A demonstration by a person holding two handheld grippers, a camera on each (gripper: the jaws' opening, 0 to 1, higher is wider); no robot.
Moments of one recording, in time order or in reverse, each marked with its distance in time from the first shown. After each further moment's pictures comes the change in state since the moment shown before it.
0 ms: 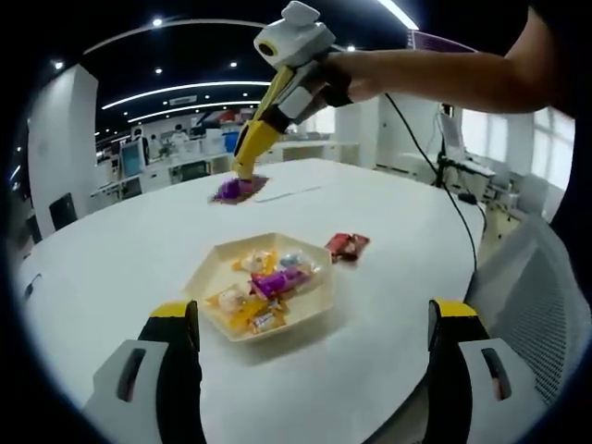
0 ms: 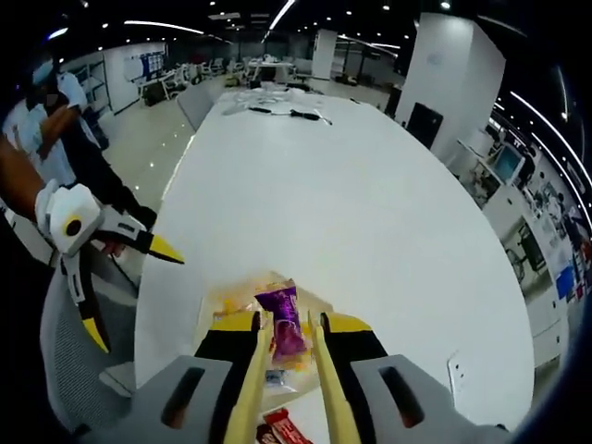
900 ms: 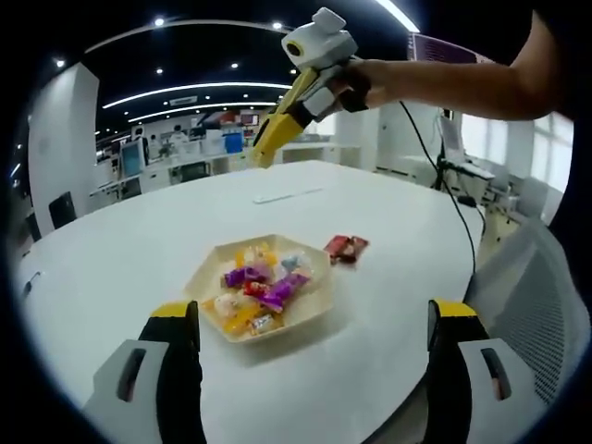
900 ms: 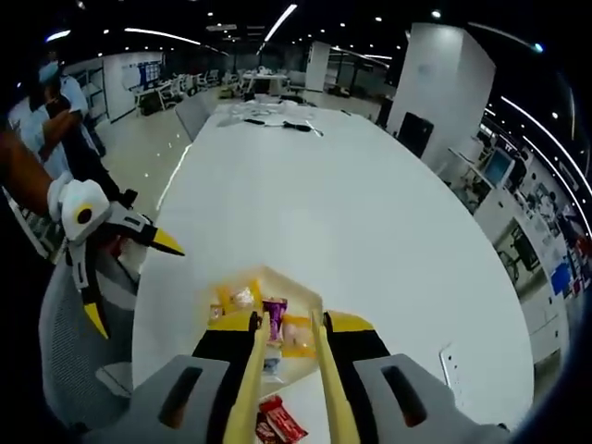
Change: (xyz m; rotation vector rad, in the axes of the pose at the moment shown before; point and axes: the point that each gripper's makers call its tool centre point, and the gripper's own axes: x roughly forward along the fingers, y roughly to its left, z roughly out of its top) left arm 0.000 -0.002 0.001 -0.006 -0.006 -0.007; right arm -0.031 -0.007 -0.024 0.004 -0.041 -0.045
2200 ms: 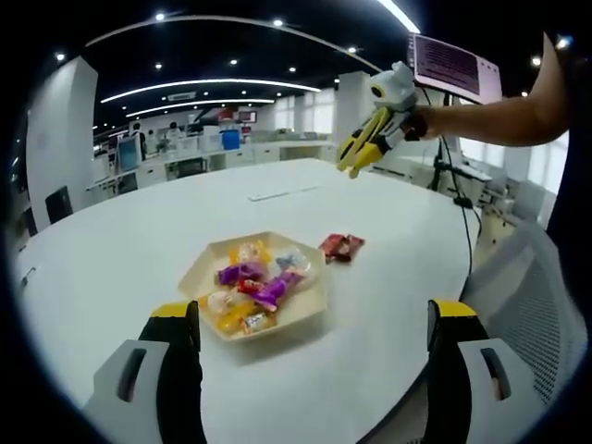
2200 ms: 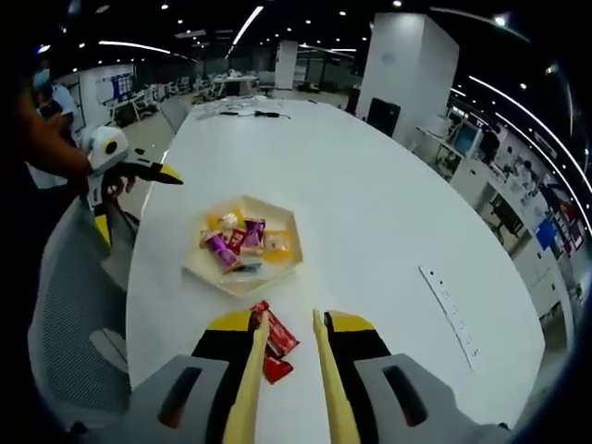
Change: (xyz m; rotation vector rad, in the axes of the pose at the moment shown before) left arm 0.001 -0.003 -0.003 -0.019 0.010 -0.020; right arm -0.077 -0.005 -0.143 0.108 -0.004 -0.096
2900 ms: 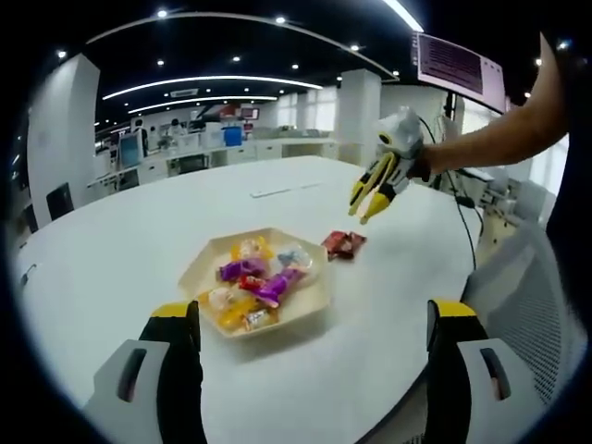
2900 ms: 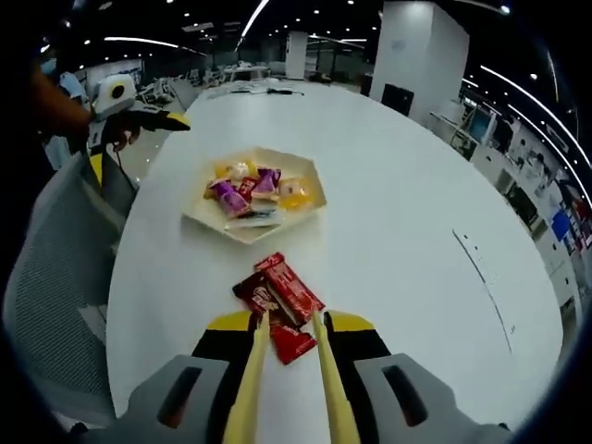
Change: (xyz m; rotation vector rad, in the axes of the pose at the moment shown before) left arm 0.000 0.002 -0.002 -0.010 0.012 0.008; right arm 0.054 0.024 -0.075 0.005 0.054 0.078
